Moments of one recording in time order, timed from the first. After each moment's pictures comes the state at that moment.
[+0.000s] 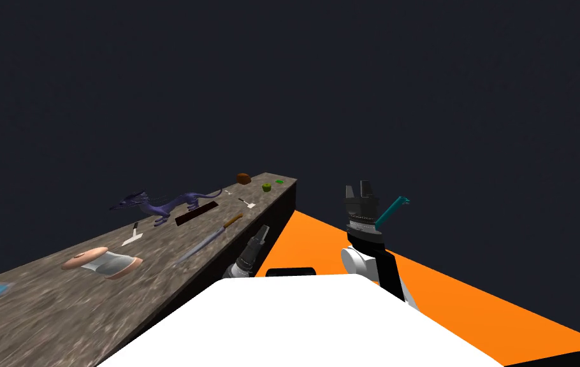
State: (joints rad) left arm 0.67 0.42 -0.37 -2.05 -0.20 -0.68 -0.02; right arm 0.48 -0.01 0.03 -2.37 -0.12 -0.47 0.11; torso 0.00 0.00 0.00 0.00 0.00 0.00
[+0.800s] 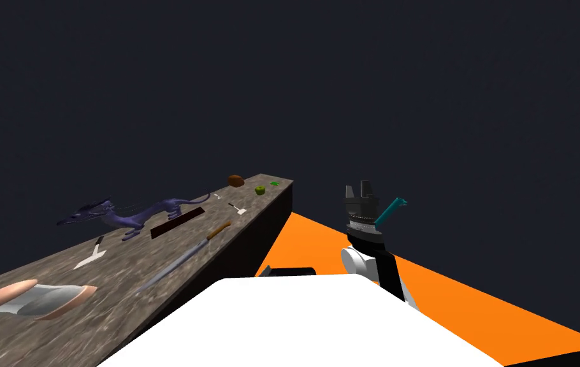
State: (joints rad) left arm 0.80 0.63 -0.53 -1.86 -0.22 -0.76 -0.05; right arm 0.48 -0.01 0.03 -2.37 -0.12 -0.47 0.11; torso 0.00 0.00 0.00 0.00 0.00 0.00
